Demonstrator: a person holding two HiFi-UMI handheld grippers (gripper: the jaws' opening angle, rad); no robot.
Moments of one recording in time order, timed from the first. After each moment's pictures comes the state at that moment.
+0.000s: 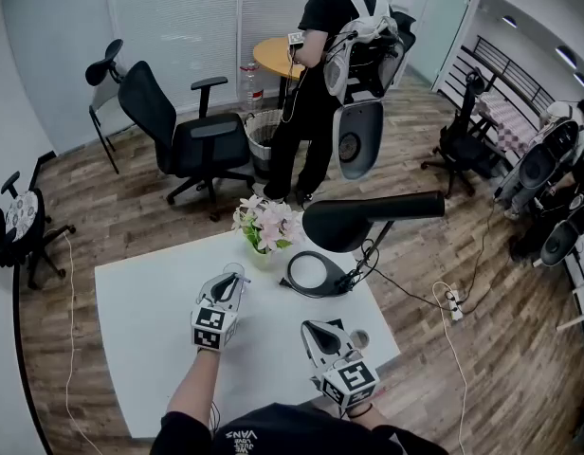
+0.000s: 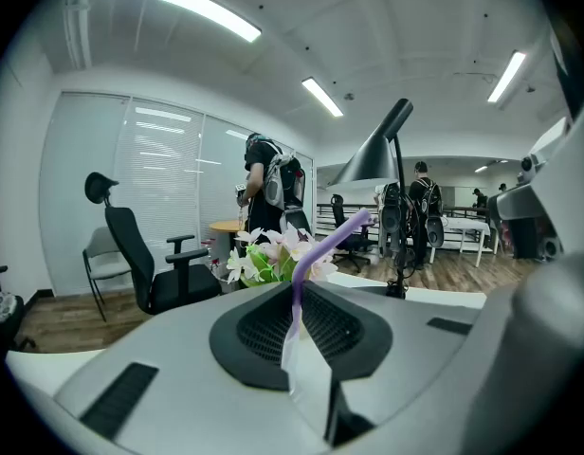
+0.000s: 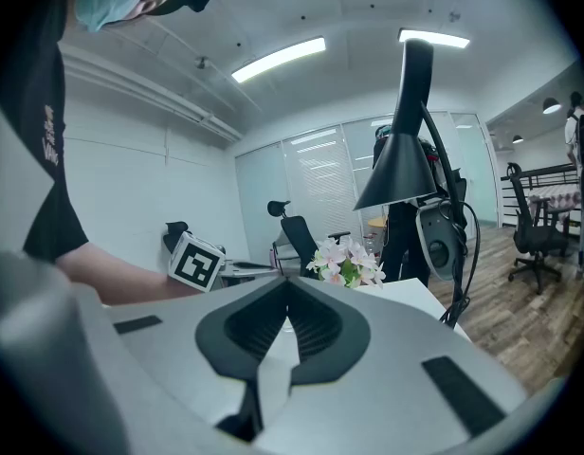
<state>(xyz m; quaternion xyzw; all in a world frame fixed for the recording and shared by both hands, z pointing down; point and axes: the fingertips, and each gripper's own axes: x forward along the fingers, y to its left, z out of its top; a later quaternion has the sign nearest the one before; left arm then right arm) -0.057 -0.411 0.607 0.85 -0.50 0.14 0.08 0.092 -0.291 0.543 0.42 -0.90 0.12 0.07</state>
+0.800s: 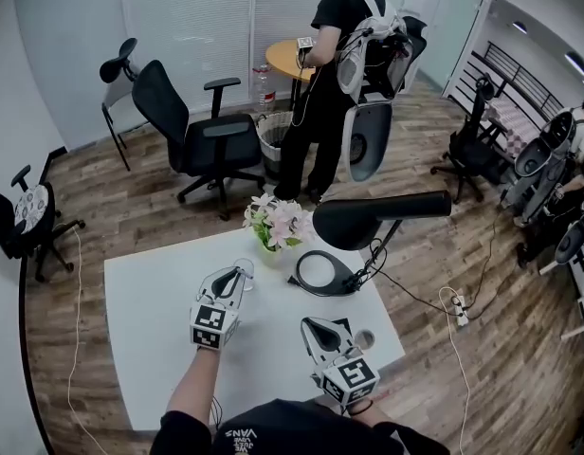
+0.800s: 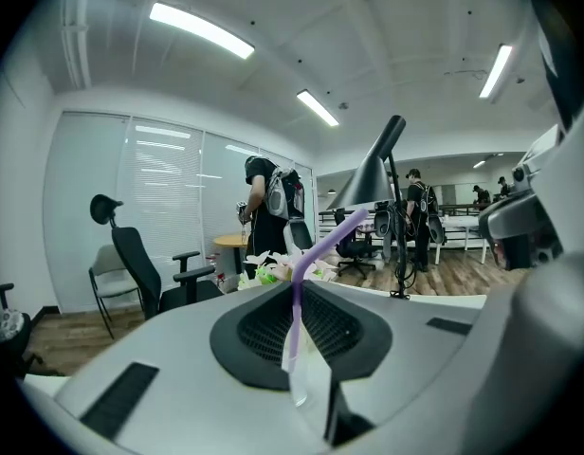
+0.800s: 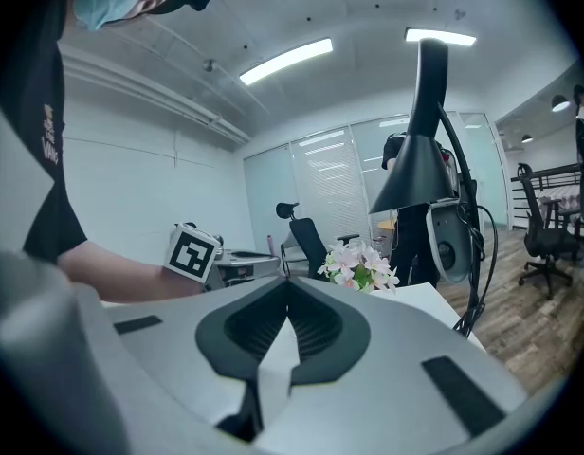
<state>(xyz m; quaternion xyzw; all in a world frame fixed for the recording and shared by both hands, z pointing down) -0.070 -0.400 0.571 0.85 -0.51 0.12 0.04 0.075 -0.287 0.538 0.40 -0.91 0.11 0.06</state>
